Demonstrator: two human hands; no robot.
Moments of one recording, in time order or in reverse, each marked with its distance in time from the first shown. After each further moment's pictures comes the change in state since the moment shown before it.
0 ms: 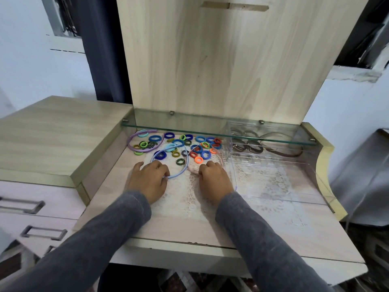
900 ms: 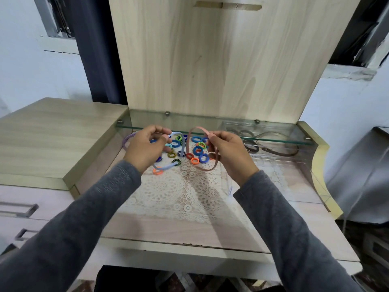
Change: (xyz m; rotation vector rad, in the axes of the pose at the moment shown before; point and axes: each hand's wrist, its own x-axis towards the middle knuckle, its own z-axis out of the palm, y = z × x) left_hand 0.022 0.028 -0.083 -1.180 0.197 -0.230; right_hand 0.010 0.008 -0.095 1.319 0.067 0.331
